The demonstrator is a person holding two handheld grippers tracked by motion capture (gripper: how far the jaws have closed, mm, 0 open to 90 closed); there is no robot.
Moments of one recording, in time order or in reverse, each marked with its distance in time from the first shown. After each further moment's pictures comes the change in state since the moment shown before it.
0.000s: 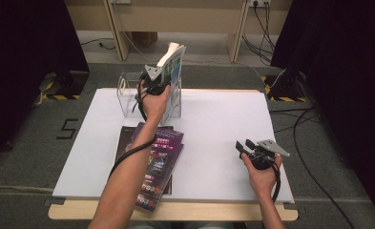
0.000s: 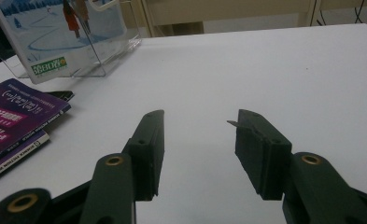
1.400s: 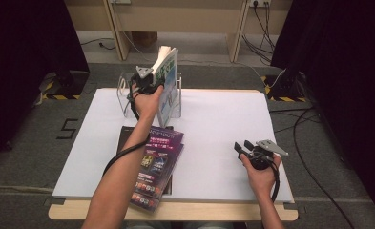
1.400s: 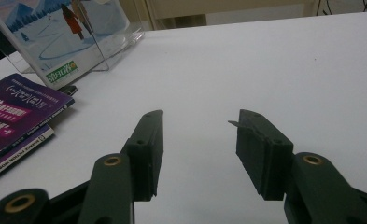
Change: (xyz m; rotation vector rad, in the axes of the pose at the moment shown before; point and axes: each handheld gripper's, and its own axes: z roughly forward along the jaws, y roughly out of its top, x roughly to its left) left arm 0.019 0.004 -0.011 0.074 -0.004 -0.113; right arm 0.002 -0.001 0.002 0.027 0.012 0.010
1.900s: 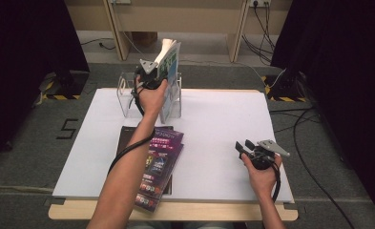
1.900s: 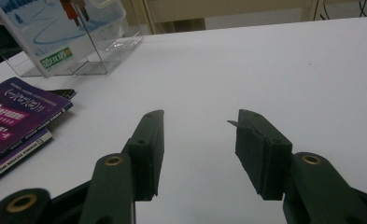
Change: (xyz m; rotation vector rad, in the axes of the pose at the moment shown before) left arm -0.015 0.019 0.004 -0.098 0.039 0.060; right arm -0.002 0.001 -0.002 -0.014 -0.003 0.006
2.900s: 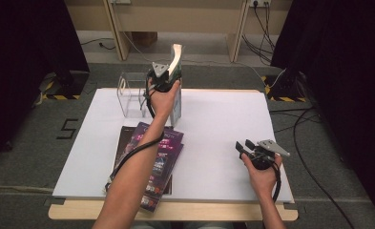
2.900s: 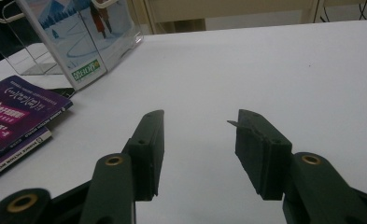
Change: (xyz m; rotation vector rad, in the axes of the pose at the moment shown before) left arm -0.024 -0.013 0.017 -0.002 -0.131 -0.053; right arm -0.001 0.001 -0.001 -0.002 0.000 -0.021
